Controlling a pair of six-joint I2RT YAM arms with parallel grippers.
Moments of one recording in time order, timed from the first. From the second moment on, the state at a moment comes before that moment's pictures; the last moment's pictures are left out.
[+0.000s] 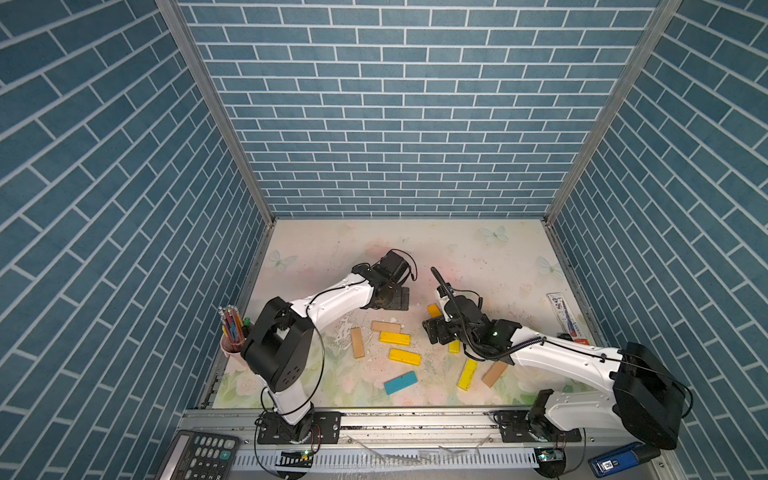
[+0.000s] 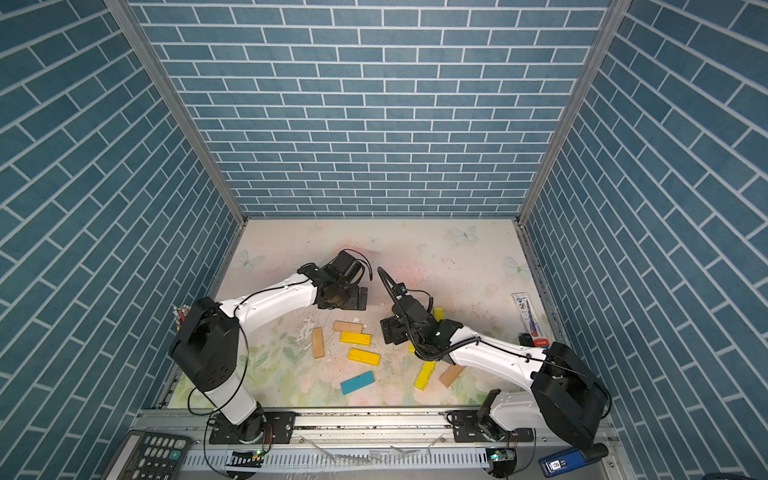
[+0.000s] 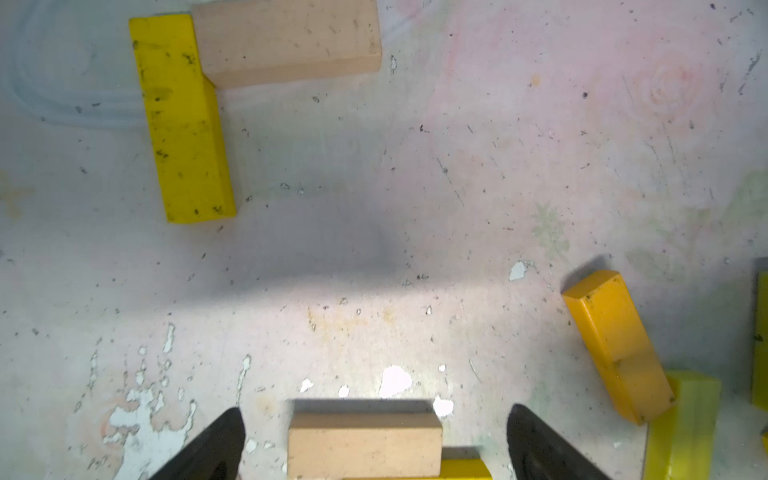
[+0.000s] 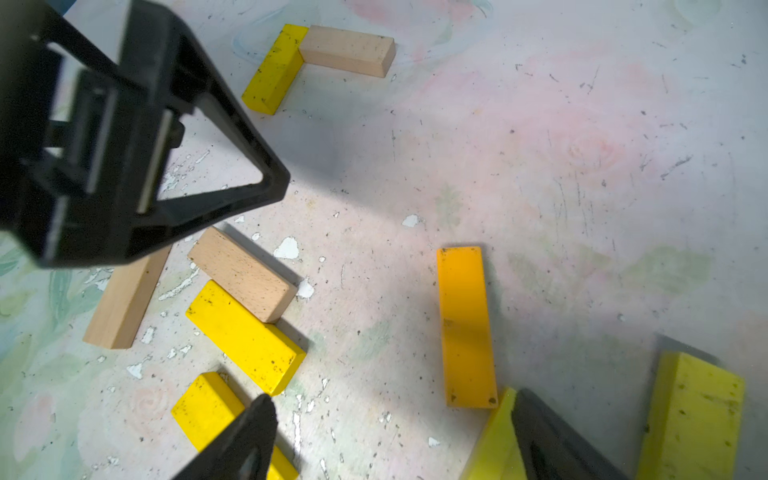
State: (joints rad) left arm -0.66 1.69 1.21 -0.71 -0.11 -0.57; right arm 0.95 1.31 0.69 -0.17 0.17 0.42
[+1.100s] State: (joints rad) left arm -0.61 1.55 0.80 -0.65 -0.11 -0.71; right arm 0.95 1.38 0.73 -0.13 0.10 0.42
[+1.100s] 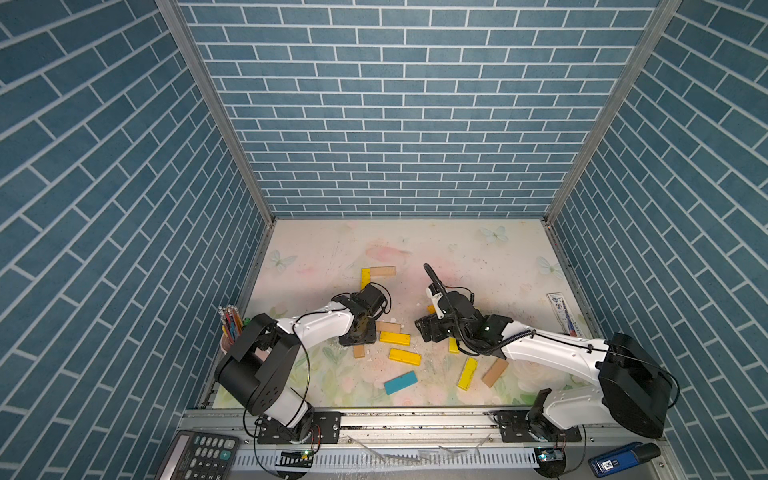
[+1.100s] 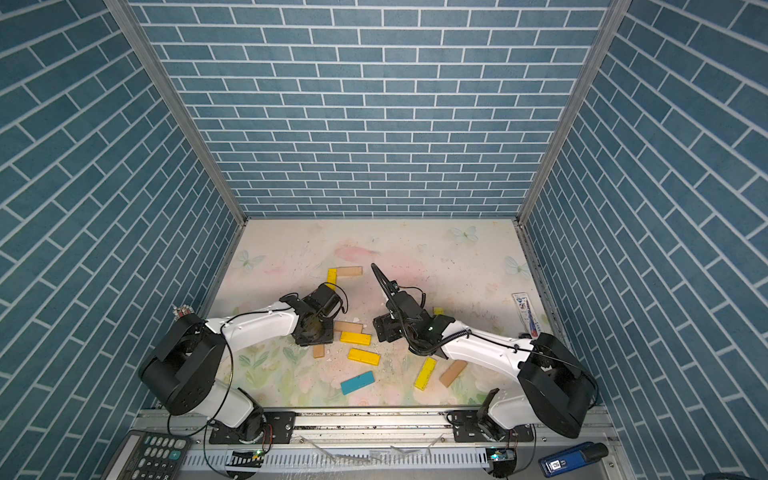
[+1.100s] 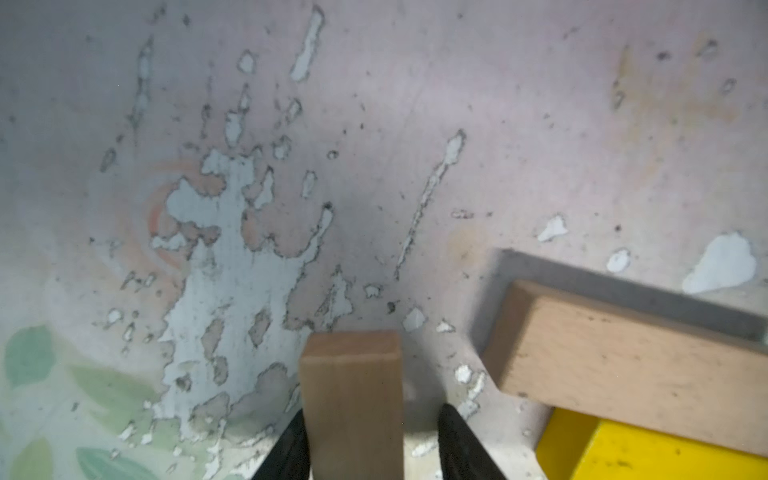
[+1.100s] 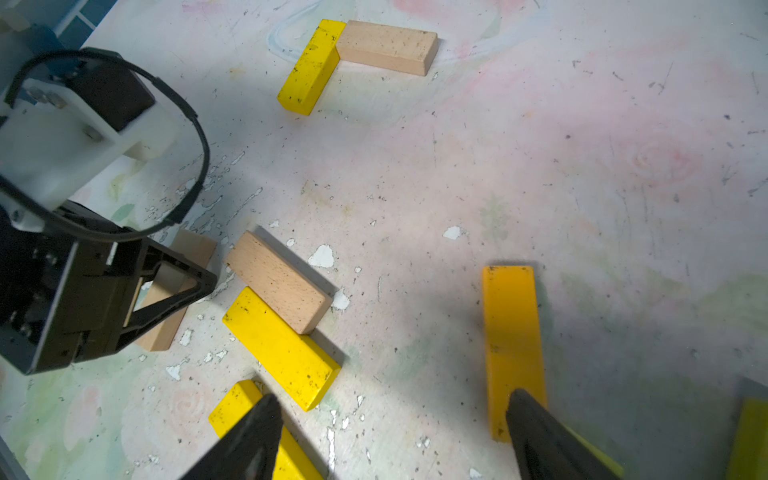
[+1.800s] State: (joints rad) left arm -0.57 1.58 1.03 -0.72 -0.13 -0.64; right arm 0.95 1.36 0.71 -0.13 0.13 0.42
